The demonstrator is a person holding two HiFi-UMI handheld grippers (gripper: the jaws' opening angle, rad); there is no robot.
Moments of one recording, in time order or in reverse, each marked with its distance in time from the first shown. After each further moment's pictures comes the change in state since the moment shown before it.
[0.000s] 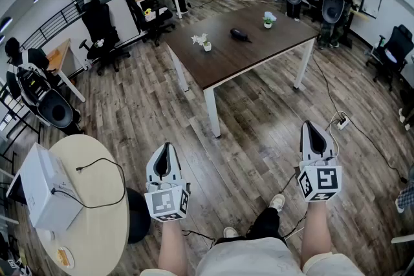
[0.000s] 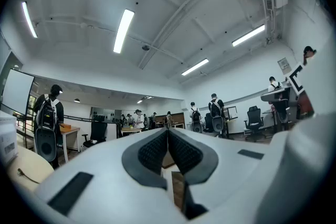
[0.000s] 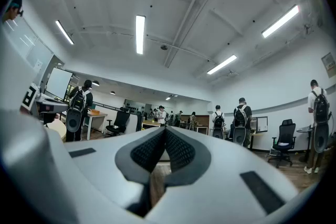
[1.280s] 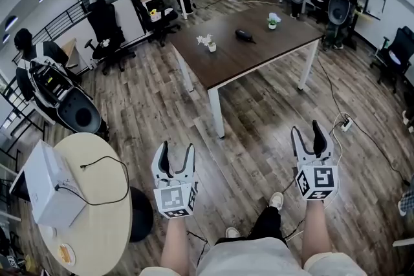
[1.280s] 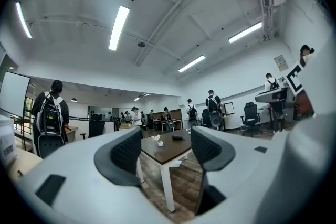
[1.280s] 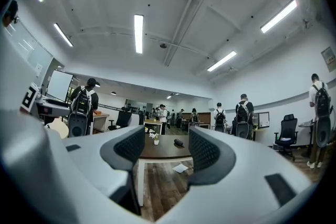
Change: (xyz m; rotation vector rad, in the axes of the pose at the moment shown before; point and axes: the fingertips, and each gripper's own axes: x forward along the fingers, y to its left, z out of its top) left arm -0.001 -0.012 -0.010 0.030 0.038 -0.029; right arm 0.001 0.010 -0.019 0.036 0.016 0.015
